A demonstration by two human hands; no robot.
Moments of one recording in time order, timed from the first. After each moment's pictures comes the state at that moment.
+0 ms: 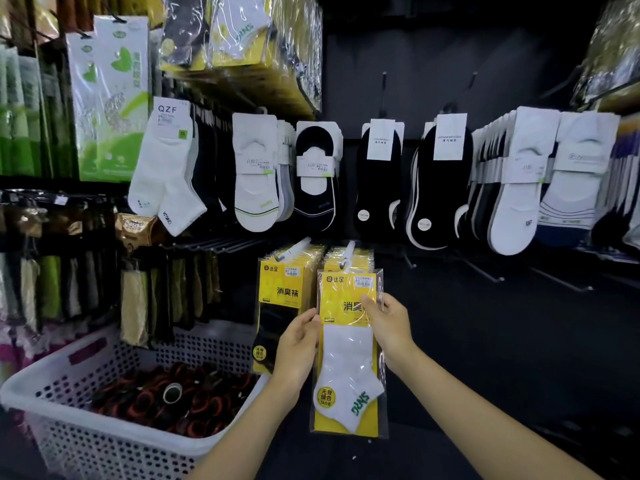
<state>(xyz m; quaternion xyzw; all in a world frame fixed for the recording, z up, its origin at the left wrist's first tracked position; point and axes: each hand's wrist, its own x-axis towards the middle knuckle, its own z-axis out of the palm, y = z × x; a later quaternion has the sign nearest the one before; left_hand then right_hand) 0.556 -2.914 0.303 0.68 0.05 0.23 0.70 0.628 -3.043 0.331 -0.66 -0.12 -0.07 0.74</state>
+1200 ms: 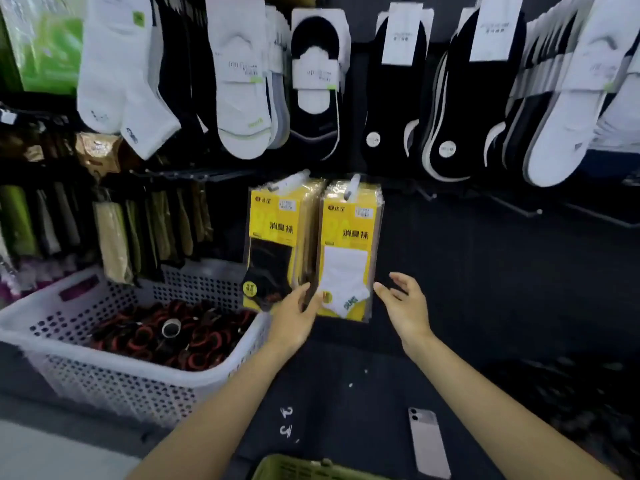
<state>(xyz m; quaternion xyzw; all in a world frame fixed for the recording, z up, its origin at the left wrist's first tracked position) 0.605 -2.886 0.216 0.82 0.09 0.15 0.55 0.652 -3.067 0.244 -0.74 -0.05 -0.08 0.67</state>
